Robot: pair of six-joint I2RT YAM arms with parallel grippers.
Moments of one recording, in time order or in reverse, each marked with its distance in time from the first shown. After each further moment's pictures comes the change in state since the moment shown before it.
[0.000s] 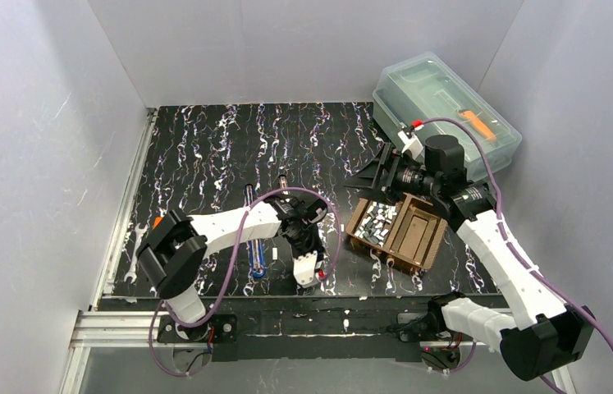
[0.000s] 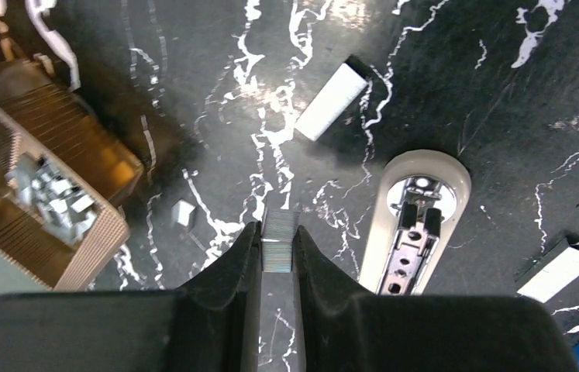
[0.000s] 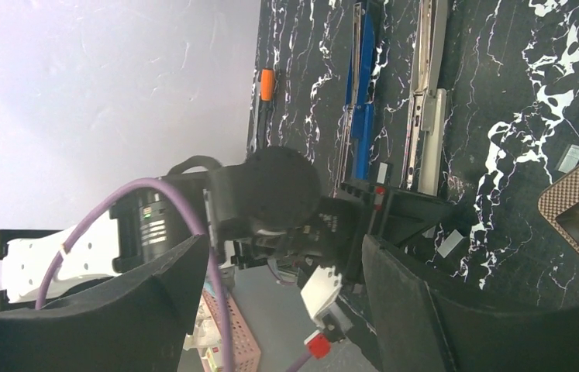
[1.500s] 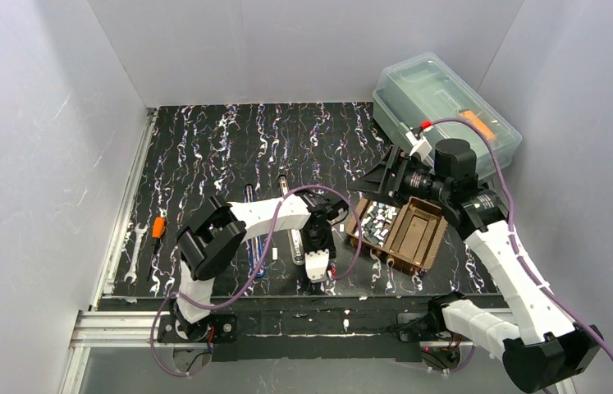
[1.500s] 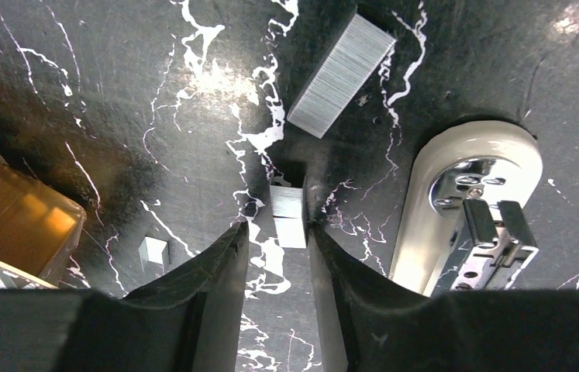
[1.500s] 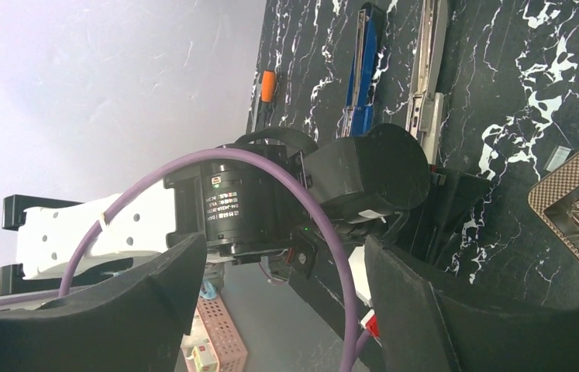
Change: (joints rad) left arm -0.040 0.289 0.245 -0.171 -0.183 0.069; right arm -0.014 -0.076 0.011 -0.056 0.003 -0.041
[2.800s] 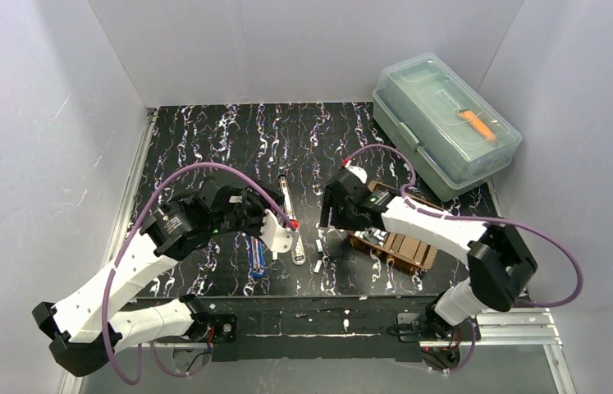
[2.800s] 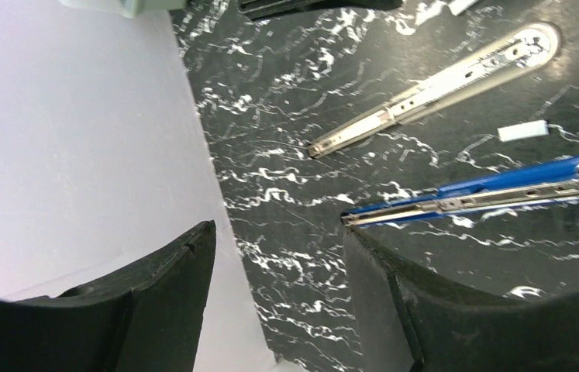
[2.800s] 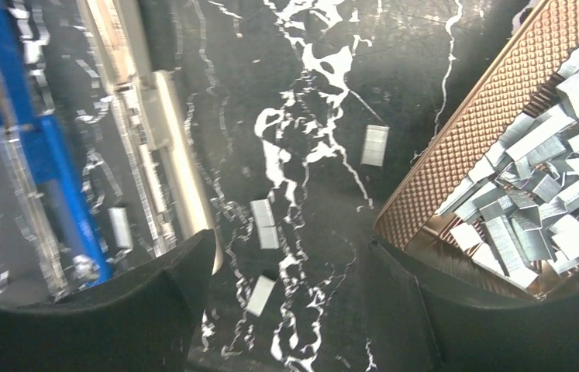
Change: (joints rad) left arm 0.109 -0.934 -0.097 -0.006 -0.101 -0.800; right arm 0.468 0.483 -0.022 -0.023 0.773 -0.021
